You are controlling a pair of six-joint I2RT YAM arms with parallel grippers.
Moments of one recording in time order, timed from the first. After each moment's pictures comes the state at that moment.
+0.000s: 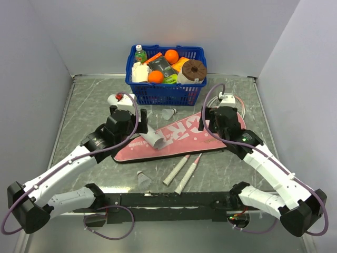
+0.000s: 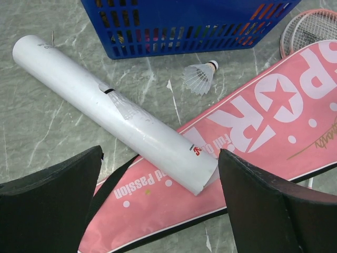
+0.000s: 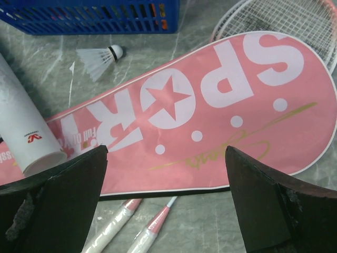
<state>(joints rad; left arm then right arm) -0.73 1.03 0.94 -0.31 -0.45 -0.33 0.57 0.99 0.94 -0.50 0.40 0.38</state>
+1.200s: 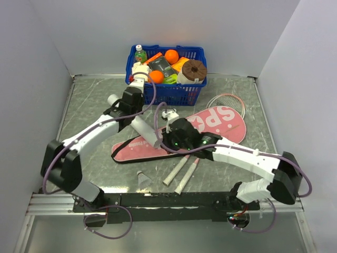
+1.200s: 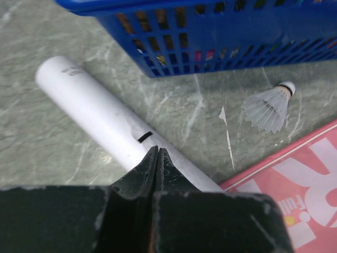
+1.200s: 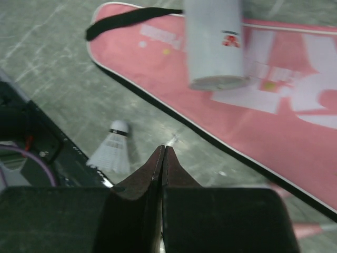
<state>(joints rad) -0.52 1.48 1.16 -0.20 -0.40 -0.17 0.97 1.30 1.00 -0.34 0.05 0.43</state>
